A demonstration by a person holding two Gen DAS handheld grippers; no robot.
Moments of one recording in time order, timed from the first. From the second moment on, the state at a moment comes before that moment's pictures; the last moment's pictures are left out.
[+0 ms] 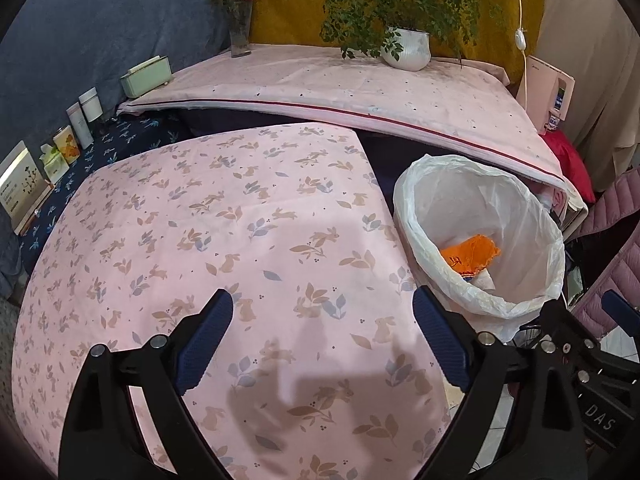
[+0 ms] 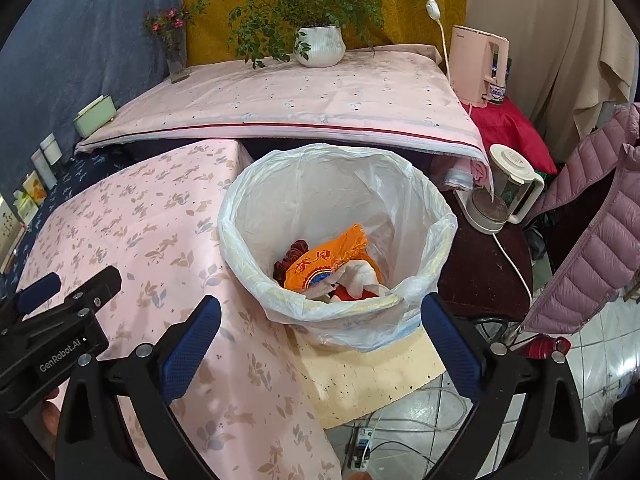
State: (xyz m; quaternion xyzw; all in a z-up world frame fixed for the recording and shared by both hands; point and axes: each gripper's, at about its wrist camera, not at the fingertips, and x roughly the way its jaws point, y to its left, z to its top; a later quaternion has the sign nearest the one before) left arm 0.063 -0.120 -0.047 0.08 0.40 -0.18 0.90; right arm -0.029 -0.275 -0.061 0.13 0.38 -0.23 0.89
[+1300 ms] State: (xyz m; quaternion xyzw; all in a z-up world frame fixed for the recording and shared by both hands) left arm 0.054 -0.124 -0.050 0.08 0.41 -0.17 0.89; right arm -0.042 -0.264 -0.058 0.08 0.38 -0.24 0.89
